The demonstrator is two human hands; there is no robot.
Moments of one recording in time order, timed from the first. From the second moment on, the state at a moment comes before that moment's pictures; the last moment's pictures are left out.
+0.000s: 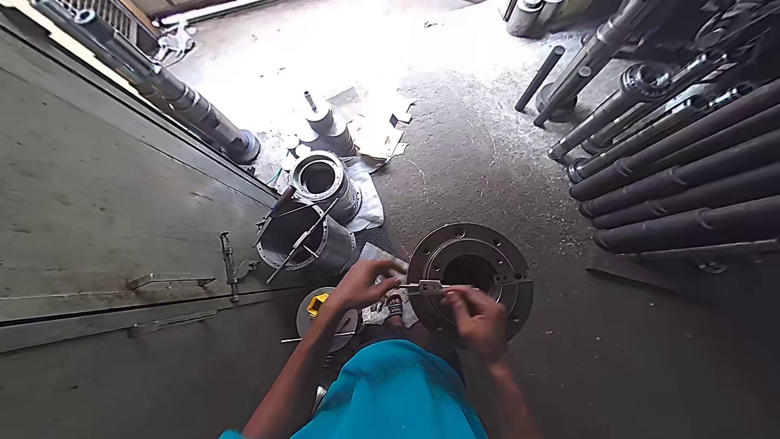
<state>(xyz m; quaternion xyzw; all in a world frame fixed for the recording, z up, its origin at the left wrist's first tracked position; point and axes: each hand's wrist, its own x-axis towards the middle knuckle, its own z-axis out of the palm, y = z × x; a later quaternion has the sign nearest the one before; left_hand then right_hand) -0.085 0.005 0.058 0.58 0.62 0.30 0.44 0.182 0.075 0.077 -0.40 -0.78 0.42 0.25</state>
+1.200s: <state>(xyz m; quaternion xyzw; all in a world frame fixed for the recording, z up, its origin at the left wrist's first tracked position) -0.013 0.126 0.066 0.65 0.61 0.23 0.40 0.158 0.039 0.067 -0.40 -0.59 0.70 -0.02</state>
